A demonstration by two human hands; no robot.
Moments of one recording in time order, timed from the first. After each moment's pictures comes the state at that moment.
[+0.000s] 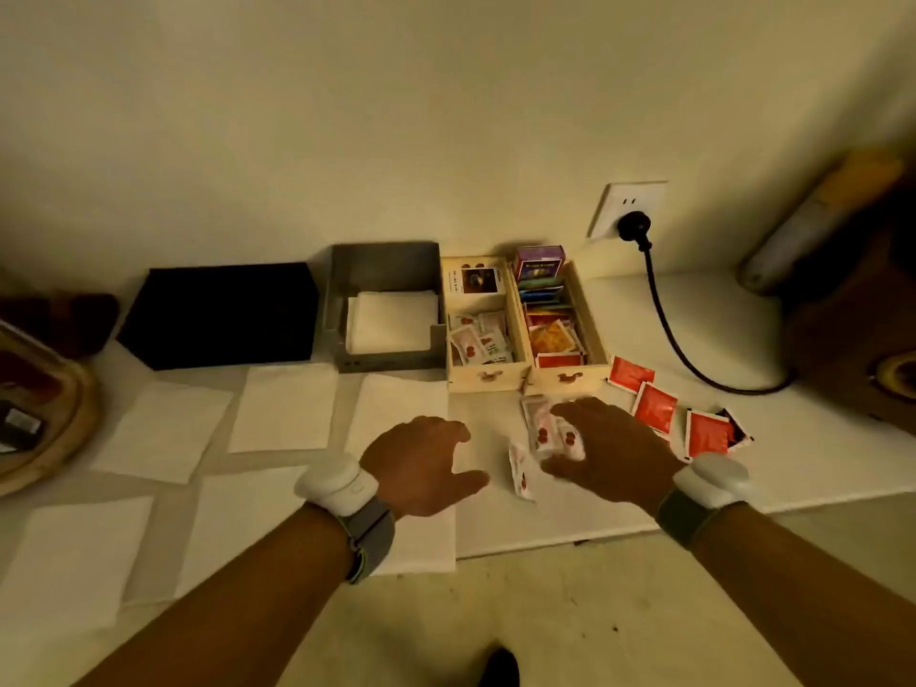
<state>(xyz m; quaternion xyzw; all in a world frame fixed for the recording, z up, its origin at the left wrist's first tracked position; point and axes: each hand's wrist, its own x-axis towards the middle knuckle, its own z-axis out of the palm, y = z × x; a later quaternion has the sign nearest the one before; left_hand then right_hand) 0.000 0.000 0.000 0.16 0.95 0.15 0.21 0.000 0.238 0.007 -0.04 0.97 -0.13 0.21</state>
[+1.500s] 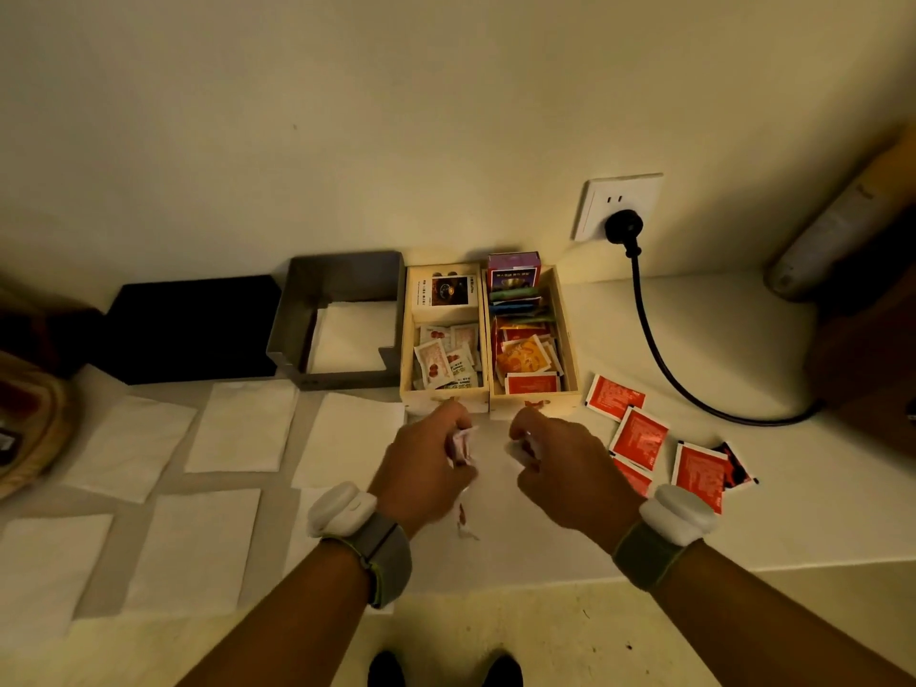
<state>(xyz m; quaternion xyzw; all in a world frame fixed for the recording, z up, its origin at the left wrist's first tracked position) -0.027 0.080 -0.008 -0.01 0.92 0.35 0.17 -0.028 0.252 -0.010 -0.05 0.94 -0.30 0.16</state>
